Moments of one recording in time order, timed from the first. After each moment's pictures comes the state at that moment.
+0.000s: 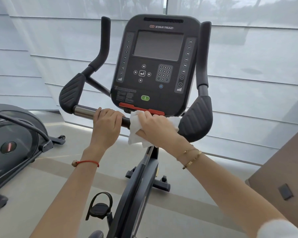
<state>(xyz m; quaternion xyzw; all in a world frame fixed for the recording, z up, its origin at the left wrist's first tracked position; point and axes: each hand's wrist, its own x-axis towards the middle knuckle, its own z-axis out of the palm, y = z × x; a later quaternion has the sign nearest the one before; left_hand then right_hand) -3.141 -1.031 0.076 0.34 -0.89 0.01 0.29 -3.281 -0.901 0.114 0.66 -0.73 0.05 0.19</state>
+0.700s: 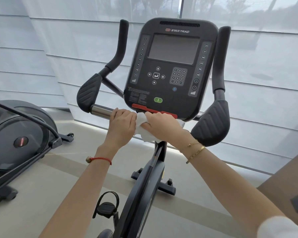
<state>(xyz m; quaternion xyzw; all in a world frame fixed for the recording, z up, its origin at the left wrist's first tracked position) -3.135 -1.037 0.080 0.33 -0.89 -0.07 0.30 -3.272 -0.943 0.120 0.65 -0.75 0.07 0.10</state>
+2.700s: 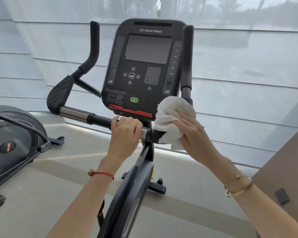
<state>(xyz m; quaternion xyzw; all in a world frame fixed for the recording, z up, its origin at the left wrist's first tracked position) -3.211 -0.936 0.073 0.31 -0.90 0.00 0.32 -3.376 -0.769 0.115 0.69 -0.64 0.32 0.13</state>
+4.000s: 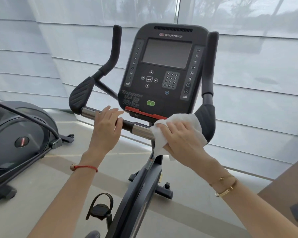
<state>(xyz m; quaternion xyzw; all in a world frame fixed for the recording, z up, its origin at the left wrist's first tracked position) -3.132 -1.021 0.081 0.35 -0.86 -0.06 0.36 -3.324 -0.837 0.105 0.67 -0.69 0.04 0.28</state>
